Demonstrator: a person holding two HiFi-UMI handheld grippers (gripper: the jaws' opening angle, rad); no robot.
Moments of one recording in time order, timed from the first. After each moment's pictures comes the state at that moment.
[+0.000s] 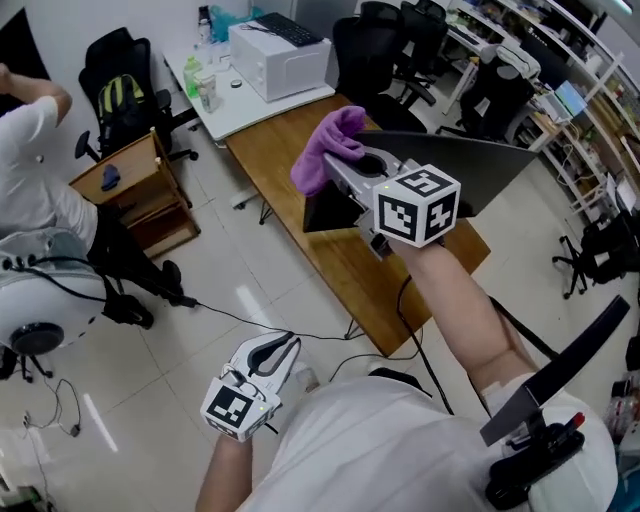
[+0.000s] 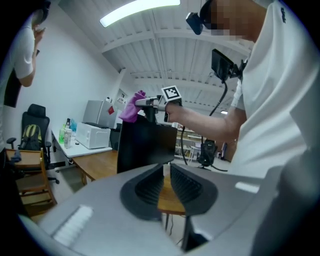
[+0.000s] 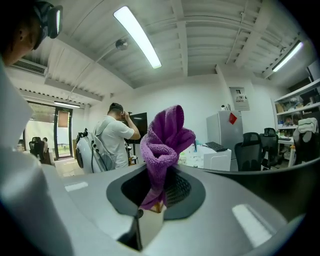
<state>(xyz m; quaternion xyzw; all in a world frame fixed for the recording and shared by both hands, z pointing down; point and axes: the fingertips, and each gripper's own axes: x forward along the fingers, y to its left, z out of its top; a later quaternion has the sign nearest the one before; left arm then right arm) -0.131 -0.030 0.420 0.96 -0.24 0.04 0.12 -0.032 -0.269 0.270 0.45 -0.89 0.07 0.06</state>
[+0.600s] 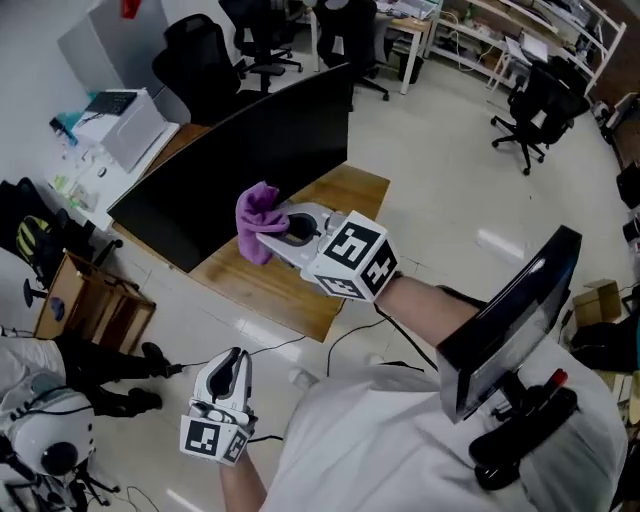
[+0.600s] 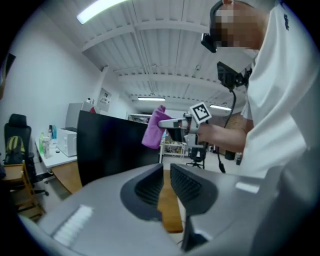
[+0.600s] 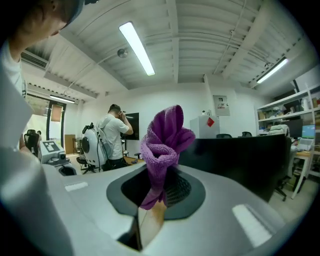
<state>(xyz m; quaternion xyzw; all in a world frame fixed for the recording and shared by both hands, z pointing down) -0.020 0.004 0.392 0.97 -0.20 0.07 0.08 0.125 -0.100 0.323 0.50 -0.86 0.05 0.07</state>
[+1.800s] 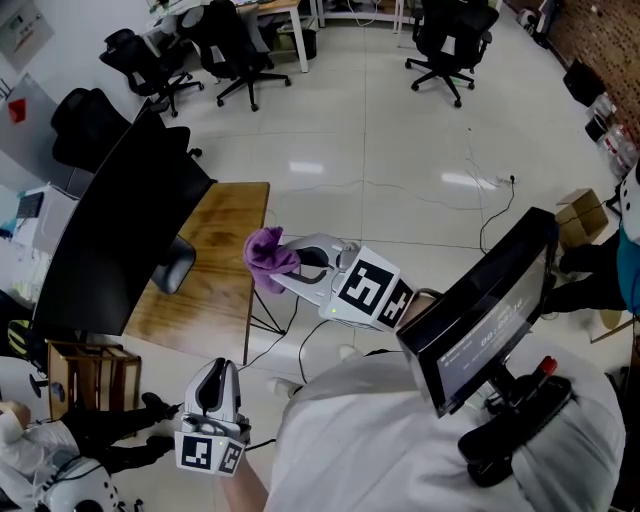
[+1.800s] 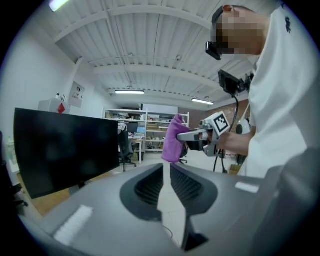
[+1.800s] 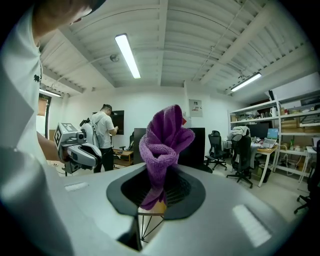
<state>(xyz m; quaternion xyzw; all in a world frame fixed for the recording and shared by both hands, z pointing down) 0.155 0.145 0.407 0.99 -0.10 0.10 0.02 0.313 0.147 0.380 0.59 -0.80 0.04 0.06</state>
